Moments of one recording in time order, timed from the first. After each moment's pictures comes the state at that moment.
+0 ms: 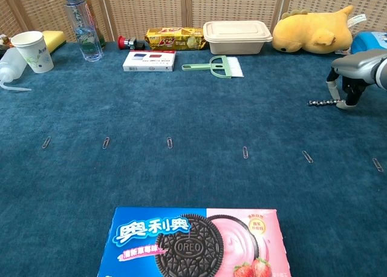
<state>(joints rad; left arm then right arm) -0.07 -1.06 0.02 -1.83 1.64 1.51 0.10 0.87 -1.58 0.14 -1.07 -0.57 0.77 -0.72</state>
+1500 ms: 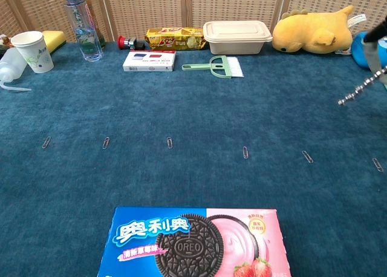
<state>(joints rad) -0.07 -1.06 0.01 -1.82 1.66 1.54 0.07 0.61 -1.11 0.00 -1.91 -1.15 1.24 -0.70</state>
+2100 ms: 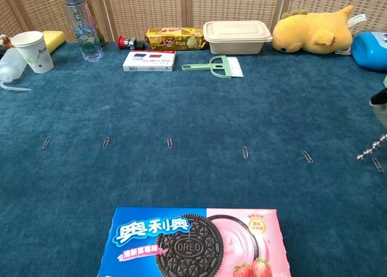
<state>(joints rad) -0.08 -1.06 0.01 -1.82 1.68 1.54 0.06 0.52 -1.20 -0.09 -1.84 -1.18 1.23 -0.82</state>
